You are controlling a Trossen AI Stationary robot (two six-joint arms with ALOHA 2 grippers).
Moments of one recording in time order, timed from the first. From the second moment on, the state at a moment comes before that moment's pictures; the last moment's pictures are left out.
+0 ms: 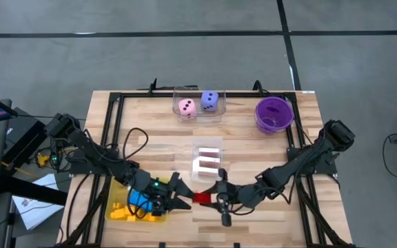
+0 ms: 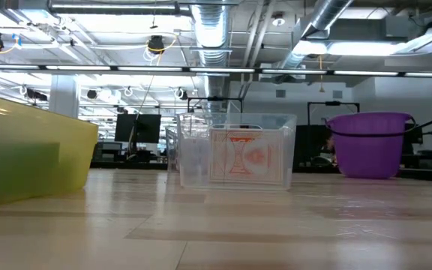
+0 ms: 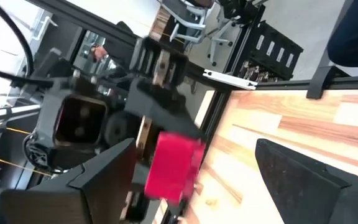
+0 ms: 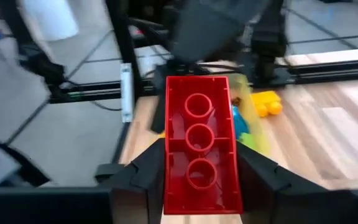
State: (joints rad) left arm -0.54 1.46 0.83 0.54 -0.23 1.09; right arm 0.59 1.64 1.15 0.15 0.48 0.30
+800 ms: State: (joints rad) left arm -0.47 1.54 0.84 0.64 -0.11 1.10; right arm 0.54 1.69 1.15 0.24 0.39 0.30
